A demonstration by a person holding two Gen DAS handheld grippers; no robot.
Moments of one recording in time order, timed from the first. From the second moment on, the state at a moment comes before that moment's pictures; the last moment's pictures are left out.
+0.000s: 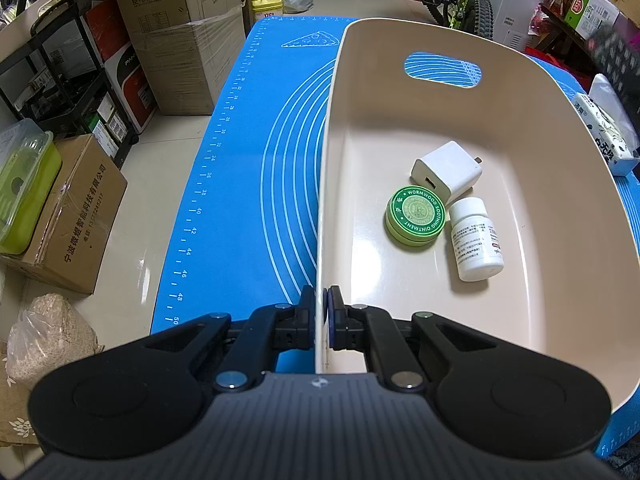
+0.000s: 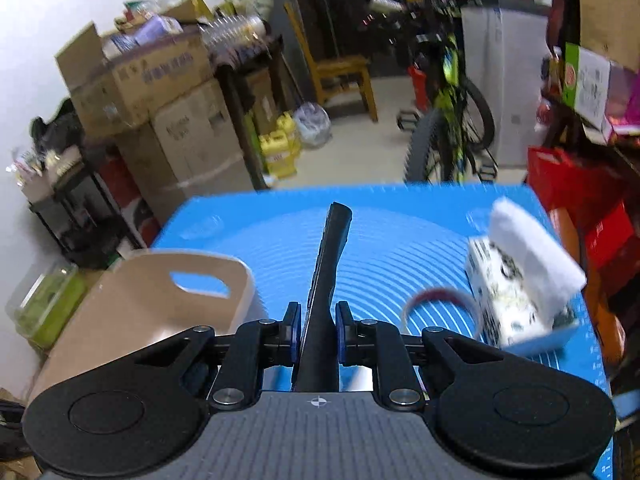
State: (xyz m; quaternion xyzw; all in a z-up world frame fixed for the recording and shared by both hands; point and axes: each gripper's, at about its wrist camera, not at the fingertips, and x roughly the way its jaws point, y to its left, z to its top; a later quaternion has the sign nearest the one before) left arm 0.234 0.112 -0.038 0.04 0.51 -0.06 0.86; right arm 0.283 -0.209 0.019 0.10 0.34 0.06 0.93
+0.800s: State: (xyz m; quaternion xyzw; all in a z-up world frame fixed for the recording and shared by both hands) left arm 0.234 0.113 -0.038 0.04 0.51 -0.06 0.86; right arm 0.325 -0.036 -0.014 0.07 0.43 0.20 0.88
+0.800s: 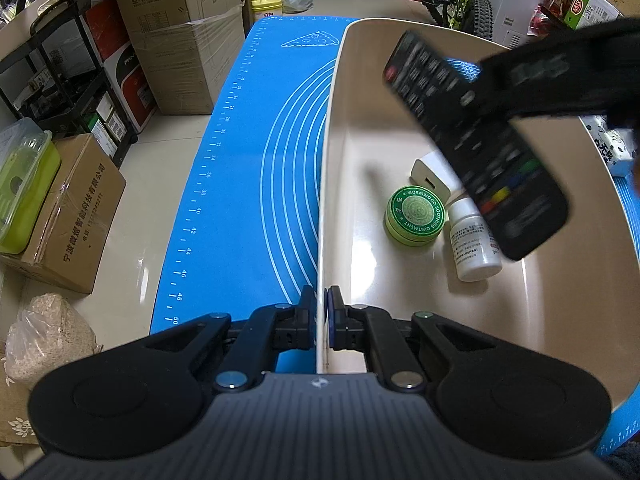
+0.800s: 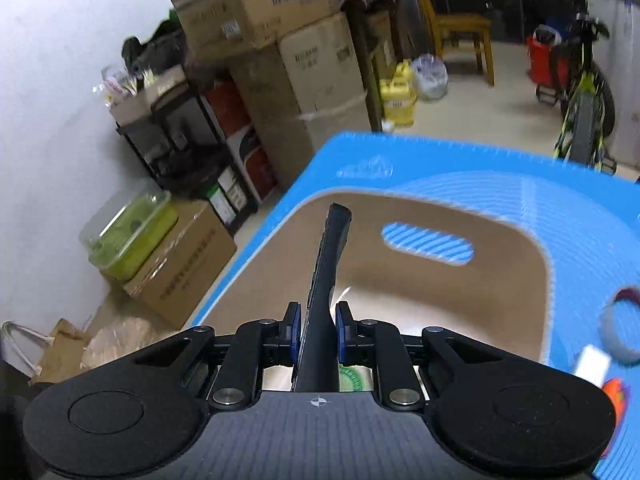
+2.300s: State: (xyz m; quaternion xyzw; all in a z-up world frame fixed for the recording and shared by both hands) left arm 0.234 0.113 -0.038 0.04 0.51 -0.06 0.86; right arm 0.325 -0.019 -0.050 0.03 0.48 0.13 0.86
